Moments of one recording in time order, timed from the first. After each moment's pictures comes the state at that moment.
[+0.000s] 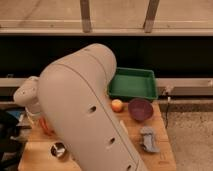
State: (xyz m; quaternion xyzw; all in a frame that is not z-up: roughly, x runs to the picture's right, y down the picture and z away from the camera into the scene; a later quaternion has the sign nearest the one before) arm -0.332 0.165 0.781 -0.34 0.05 0.38 0.86
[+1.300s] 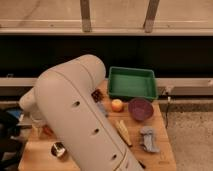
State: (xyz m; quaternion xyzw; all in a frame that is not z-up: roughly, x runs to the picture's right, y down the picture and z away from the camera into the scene) arm -0.331 0.220 0.820 -0.39 0.11 0.38 0.83
